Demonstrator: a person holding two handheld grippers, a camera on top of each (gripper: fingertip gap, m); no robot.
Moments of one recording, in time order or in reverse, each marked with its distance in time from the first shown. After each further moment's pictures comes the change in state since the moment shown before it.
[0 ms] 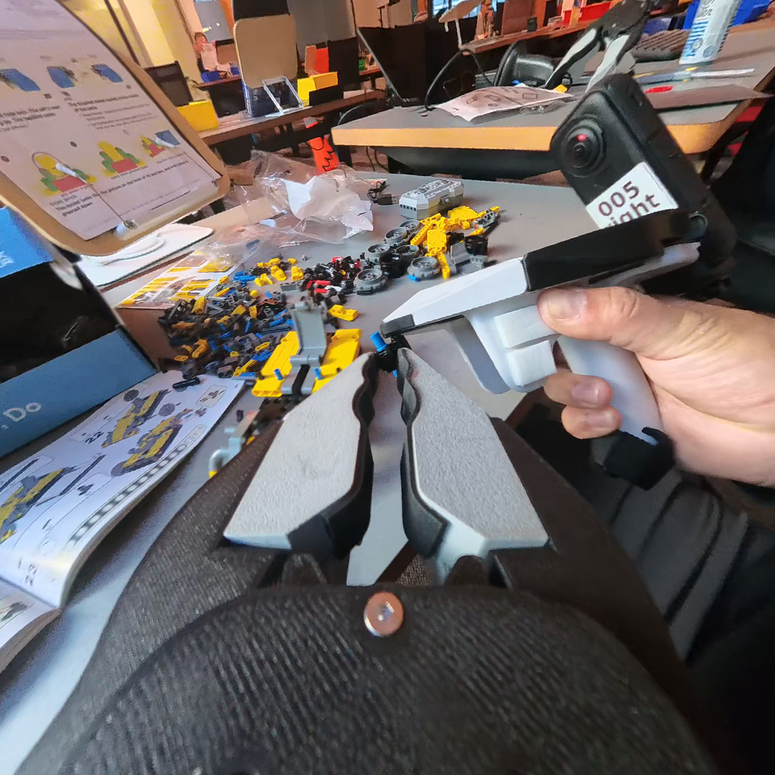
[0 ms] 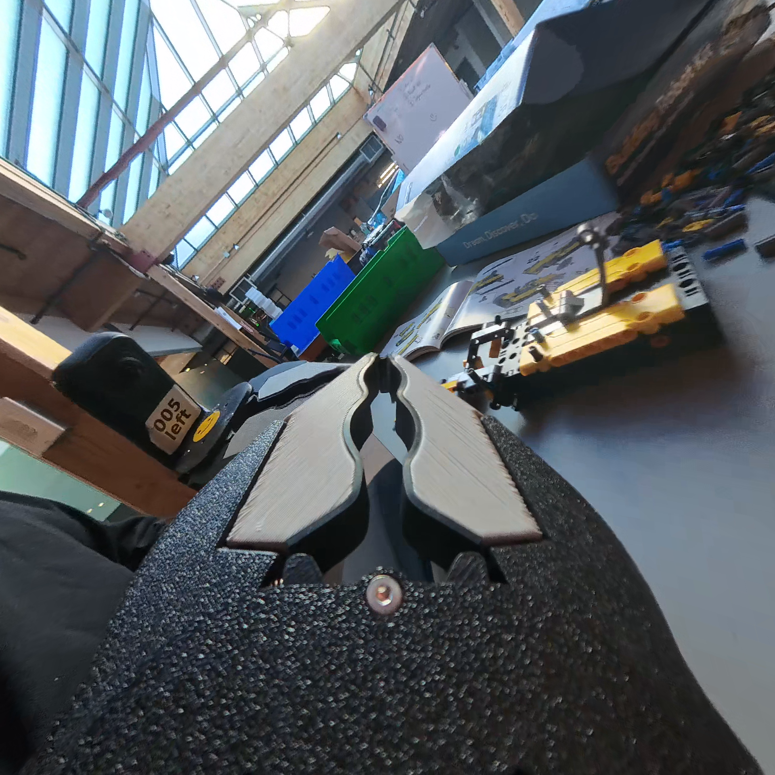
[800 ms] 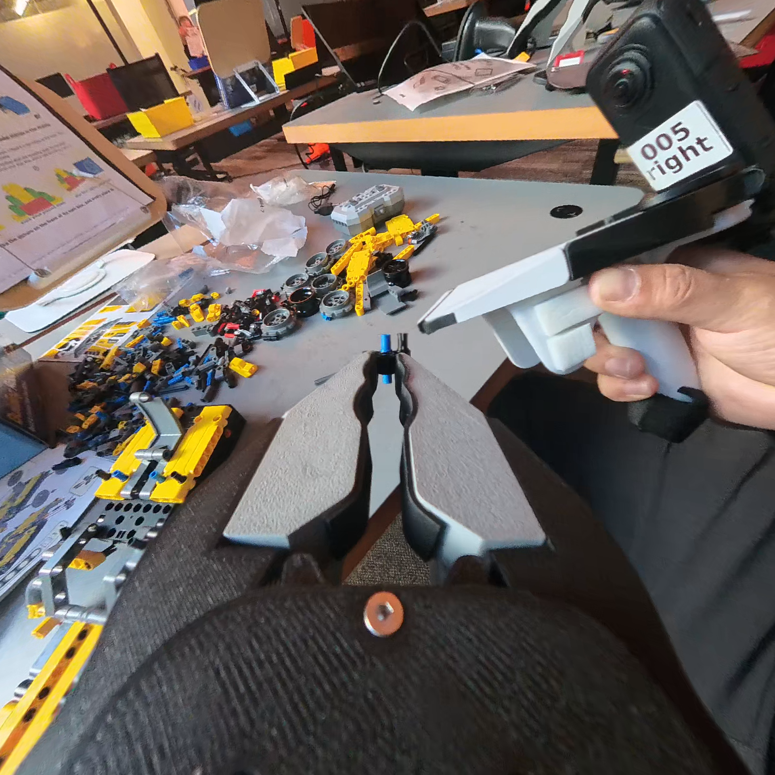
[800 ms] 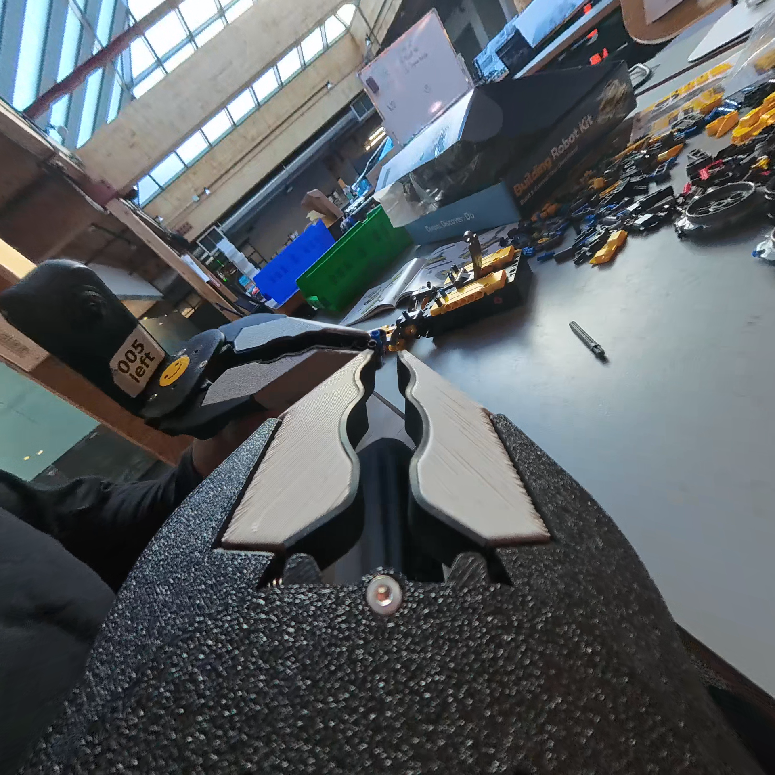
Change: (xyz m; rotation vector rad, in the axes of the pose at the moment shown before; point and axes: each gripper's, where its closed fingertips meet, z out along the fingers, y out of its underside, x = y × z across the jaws) left arm 0.105 -0.030 0.066 -0.059 -0.016 0.079; right arm 0.023 -0.026 -0.140 -0.076 0.028 -0.135
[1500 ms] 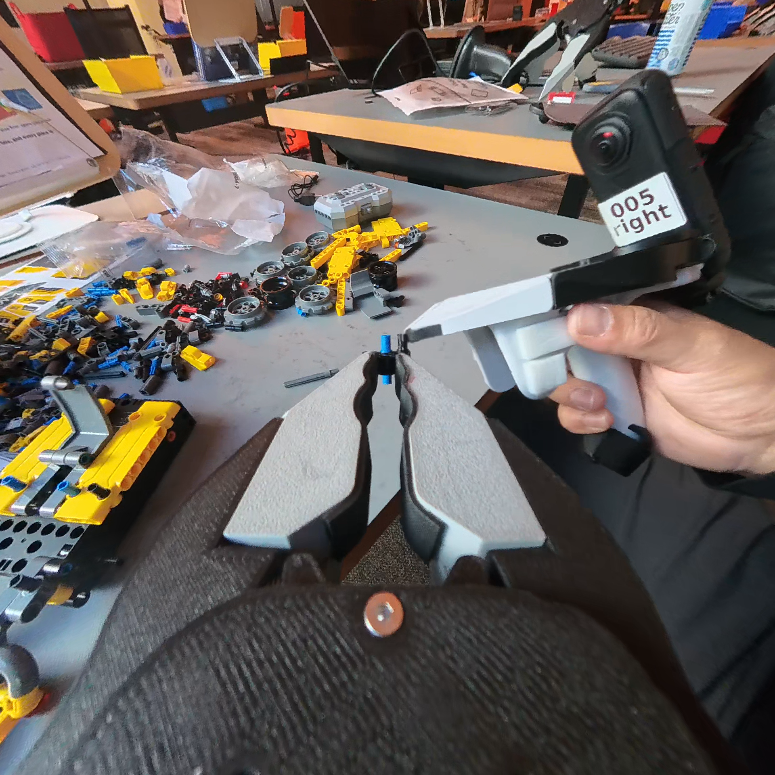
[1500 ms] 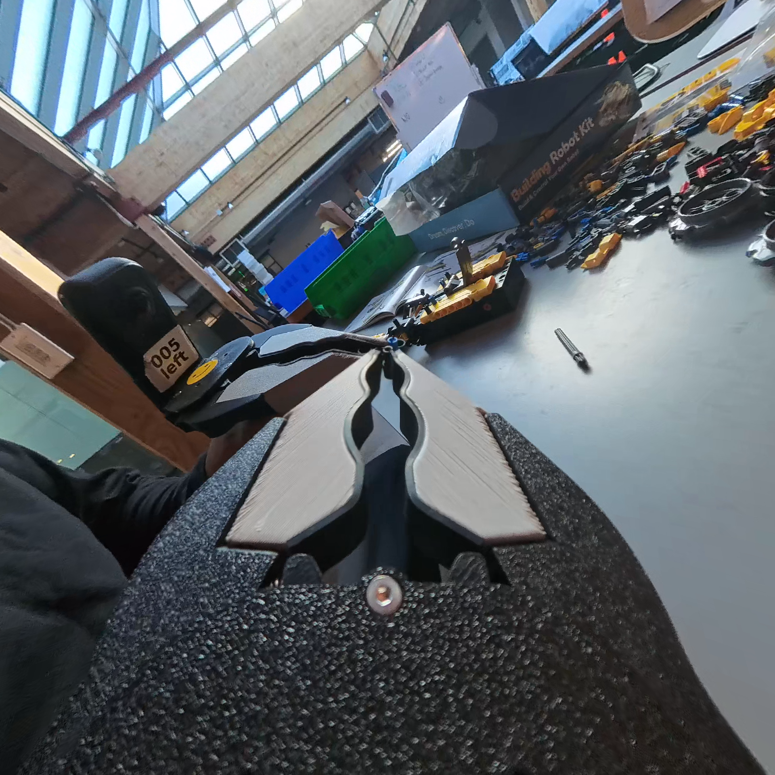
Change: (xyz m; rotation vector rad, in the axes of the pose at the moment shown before) left arm -0.001 0.009 0.026 0.022 0.060 -0.156; right arm 0.019 -0.001 0.008 0.023 -0.046 0.028
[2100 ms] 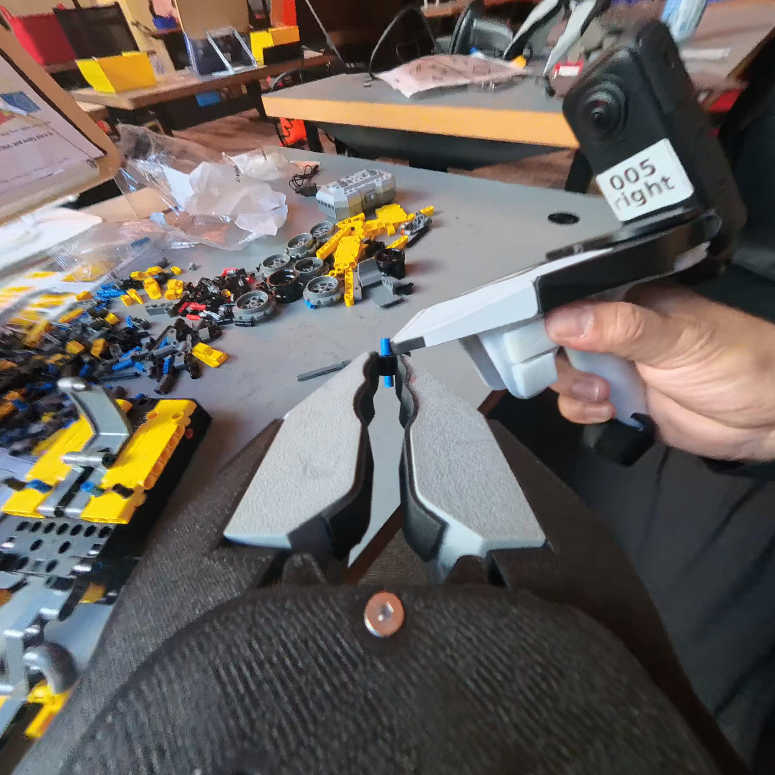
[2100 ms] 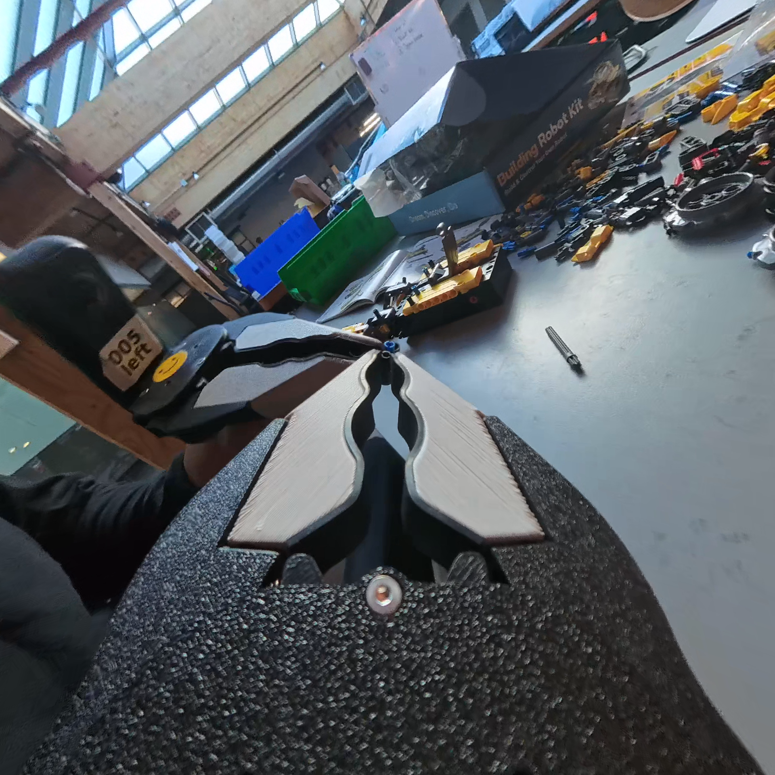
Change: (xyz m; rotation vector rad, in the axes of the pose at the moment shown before) left arm -0.008 0.006 0.001 -0.027 0.001 0.051; right arm 0.008 0.006 0.016 -0.045 0.062 -0.039
